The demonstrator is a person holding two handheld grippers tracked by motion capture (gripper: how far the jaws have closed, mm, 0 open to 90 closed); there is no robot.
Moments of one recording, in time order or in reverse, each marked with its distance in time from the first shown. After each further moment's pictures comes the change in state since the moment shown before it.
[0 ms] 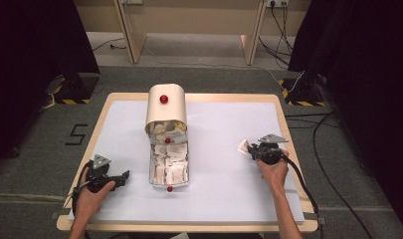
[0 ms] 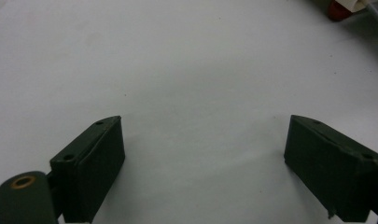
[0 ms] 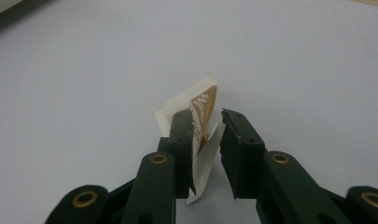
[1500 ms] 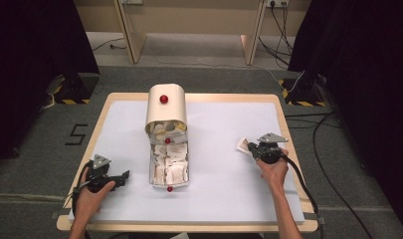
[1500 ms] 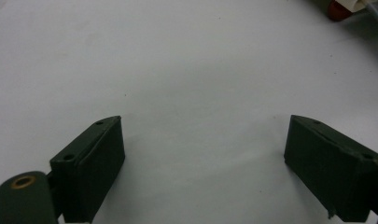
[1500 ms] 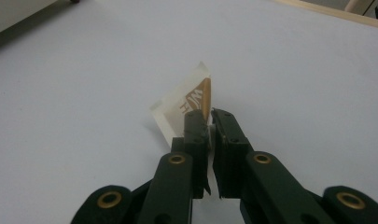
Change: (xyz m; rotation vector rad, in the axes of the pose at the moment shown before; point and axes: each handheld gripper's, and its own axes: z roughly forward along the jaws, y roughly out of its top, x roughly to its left) left arm 0.000 0.000 0.000 0.000 0.000 0.000; right arm 0.004 0.006 -0.004 -0.028 0.001 -0.030
